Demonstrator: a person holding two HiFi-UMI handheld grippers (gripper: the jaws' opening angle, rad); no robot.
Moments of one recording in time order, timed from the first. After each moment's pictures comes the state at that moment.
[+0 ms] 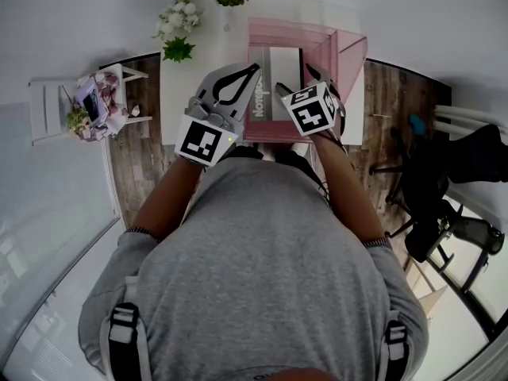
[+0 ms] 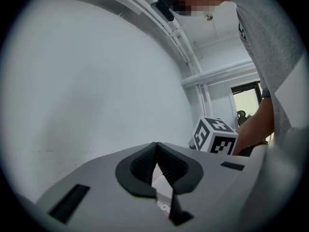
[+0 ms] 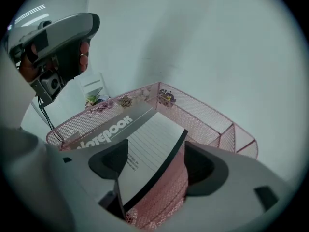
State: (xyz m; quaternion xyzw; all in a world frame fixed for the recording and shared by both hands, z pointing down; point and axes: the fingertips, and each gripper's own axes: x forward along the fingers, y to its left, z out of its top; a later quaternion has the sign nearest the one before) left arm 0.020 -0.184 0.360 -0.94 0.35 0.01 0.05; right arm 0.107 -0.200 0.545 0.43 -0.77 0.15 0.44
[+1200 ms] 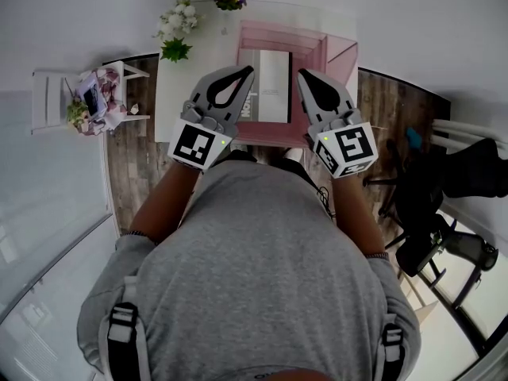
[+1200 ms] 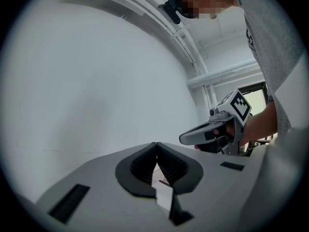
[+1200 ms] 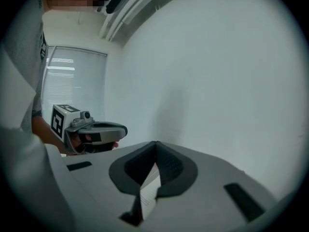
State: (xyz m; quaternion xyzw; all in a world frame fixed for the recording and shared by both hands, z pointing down) left arm 0.037 -0.174 0.344 -0.92 0.38 0.02 0.03; right arm 0.124 -0.175 0.385 0.42 -0.90 0.07 0.11
